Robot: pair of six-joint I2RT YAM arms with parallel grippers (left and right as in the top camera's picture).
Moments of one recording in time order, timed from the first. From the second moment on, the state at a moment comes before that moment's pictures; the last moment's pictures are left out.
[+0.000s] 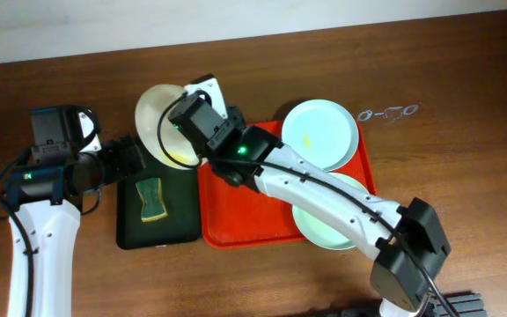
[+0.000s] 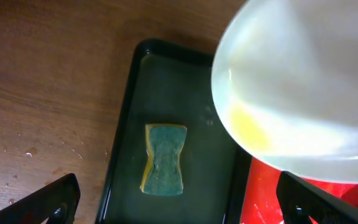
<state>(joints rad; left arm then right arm) 0.05 1.38 1.30 -0.96 0.08 -0.23 0.81 1.88 1.67 -0.58 0.47 0.30</state>
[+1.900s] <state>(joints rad) 0.05 1.38 1.30 -0.96 0.08 -0.23 0.11 1.82 1.67 -0.84 -0.40 0.49</state>
